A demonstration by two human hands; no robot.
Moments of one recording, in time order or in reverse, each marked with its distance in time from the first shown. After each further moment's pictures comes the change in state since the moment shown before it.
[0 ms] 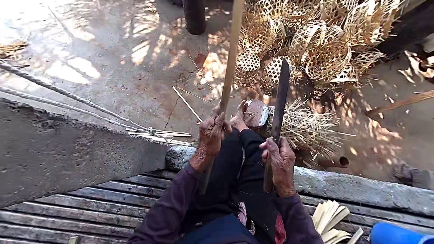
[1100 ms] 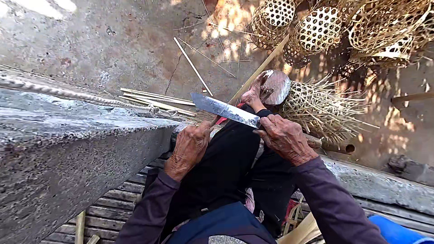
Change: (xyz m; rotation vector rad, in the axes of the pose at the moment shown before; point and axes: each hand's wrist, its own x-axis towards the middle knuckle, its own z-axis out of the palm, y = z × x) left_hand -0.039 -0.057 -0.099 0.886 -0.228 -0.054; right_hand 0.075 0.027 0.038 -0.958 -0.657 -0.745
